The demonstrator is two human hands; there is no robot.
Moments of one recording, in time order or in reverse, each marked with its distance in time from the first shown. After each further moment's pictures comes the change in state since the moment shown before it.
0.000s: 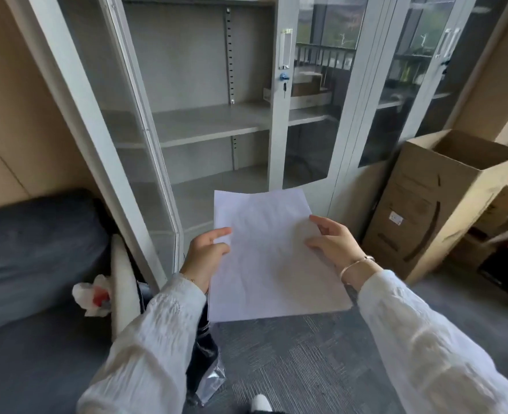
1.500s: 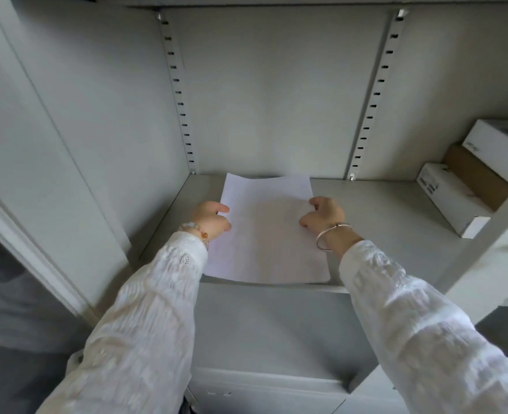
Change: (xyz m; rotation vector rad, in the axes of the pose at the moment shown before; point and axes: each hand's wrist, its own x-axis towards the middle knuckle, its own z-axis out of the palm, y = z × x) left_hand 0.575 0.157 -0.098 0.472 0.473 -0.148; right_hand 0.642 -0.189 0.284 -0.593 -0.359 -0.244
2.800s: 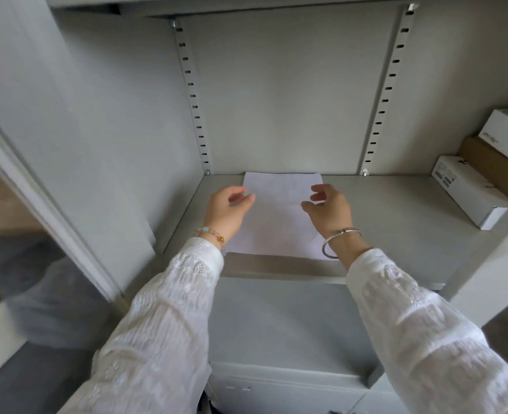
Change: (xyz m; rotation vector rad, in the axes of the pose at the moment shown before) left_hand -0.031 0.015 -0.003 -0.317 0.172 0.207; right_hand -0.035 -0.021 0.012 0.249 0.176 -0.185
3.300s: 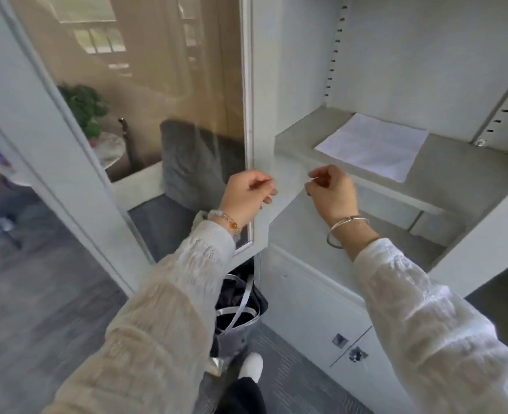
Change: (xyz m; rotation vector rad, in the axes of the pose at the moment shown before) left_hand -0.318 0.006 -0.056 -0.040 0.356 -0.135; right_hand -0.233 -0.016 -0.017 0.195 -0.478 -0.284
